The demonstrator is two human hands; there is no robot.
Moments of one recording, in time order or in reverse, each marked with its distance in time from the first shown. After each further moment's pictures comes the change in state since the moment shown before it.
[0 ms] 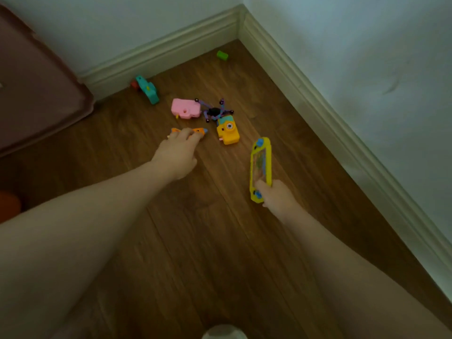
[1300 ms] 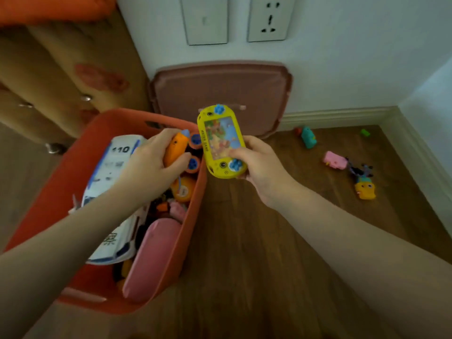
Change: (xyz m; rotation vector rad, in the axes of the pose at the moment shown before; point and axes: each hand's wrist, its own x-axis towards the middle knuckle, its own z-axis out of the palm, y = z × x) left_hand -0.341 -0.290 -0.077 -0.592 0.690 -0.318; right_hand -0.219 -0.284 0.271 0.301 -0.446 -0.478
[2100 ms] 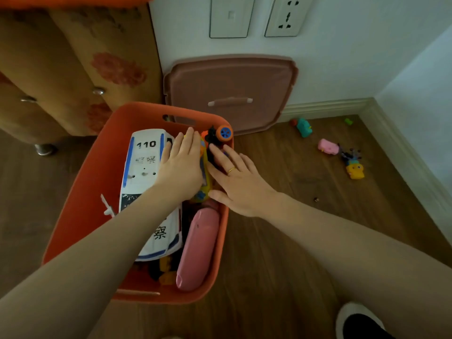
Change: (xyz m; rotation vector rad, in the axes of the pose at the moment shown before) left_hand 0.005 -0.065 0.024 0.392 -0.235 0.032; right_hand -0.006 0.055 0.072 -1.593 -0.201 -0.431
